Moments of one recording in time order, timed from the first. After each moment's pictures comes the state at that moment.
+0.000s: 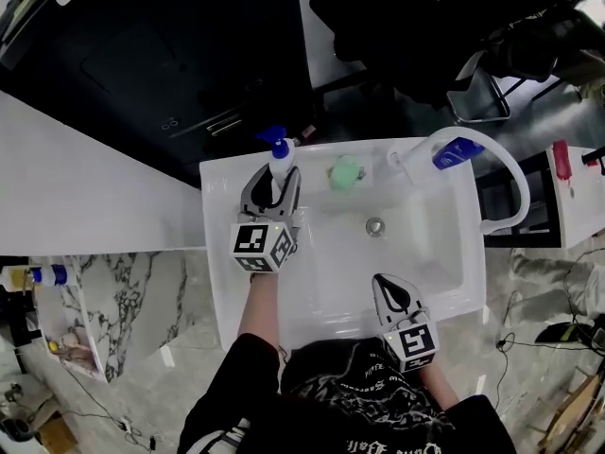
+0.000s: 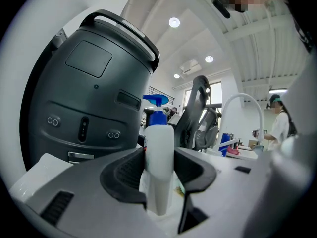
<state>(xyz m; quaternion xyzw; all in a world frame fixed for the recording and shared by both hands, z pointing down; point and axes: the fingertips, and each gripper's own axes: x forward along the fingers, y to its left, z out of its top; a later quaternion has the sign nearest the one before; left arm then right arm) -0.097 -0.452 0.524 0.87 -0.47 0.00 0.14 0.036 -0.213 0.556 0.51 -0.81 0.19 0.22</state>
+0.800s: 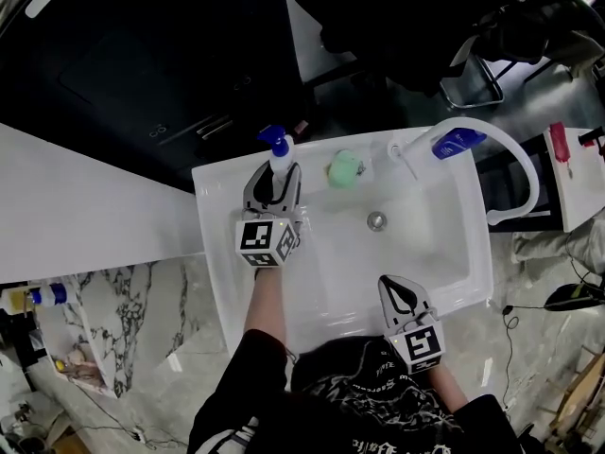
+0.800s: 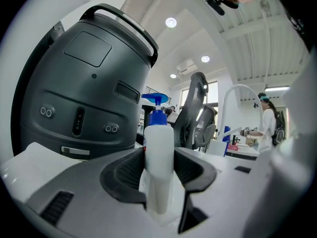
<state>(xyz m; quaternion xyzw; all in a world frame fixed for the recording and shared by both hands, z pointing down) -0.088 -0.467 0.558 0.88 -0.45 0.00 0.13 0.034 -0.207 0.564 0.52 -0.79 0.18 0.25</state>
